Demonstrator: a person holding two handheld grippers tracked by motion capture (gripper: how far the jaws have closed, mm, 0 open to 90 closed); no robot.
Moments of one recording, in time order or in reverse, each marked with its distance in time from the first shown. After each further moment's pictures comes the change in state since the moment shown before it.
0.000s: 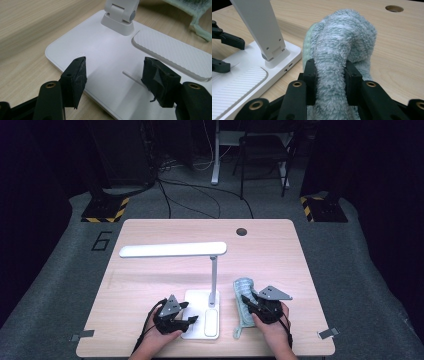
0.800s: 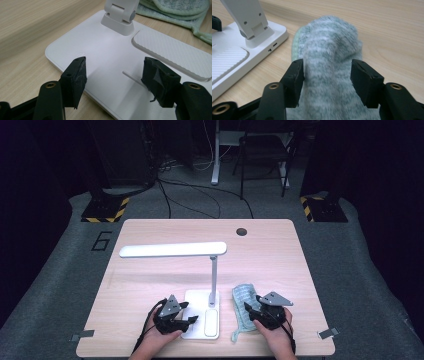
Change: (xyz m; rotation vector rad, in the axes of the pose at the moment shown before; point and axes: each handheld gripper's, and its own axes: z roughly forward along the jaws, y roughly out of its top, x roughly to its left) left arm 0.000 0.000 0.000 0.000 0.000 -0.001; right arm -0.005 -0.024 -0.002 0.063 -0.076 0.014
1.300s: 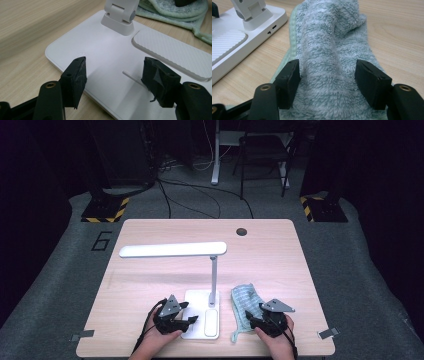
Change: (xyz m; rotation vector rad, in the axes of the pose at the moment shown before) left arm 0.000 0.000 0.000 0.000 0.000 0.001; right arm 0.001 -0.022 -0.001 0.038 0.009 0.047
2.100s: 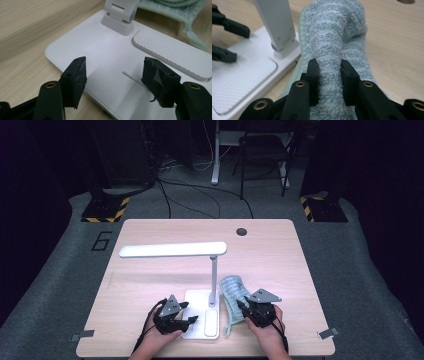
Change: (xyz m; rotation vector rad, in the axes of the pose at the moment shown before) left arm 0.000 0.000 0.000 0.000 -0.001 -0.002; right arm 0.032 0.051 0.002 -0.017 0.046 -0.105
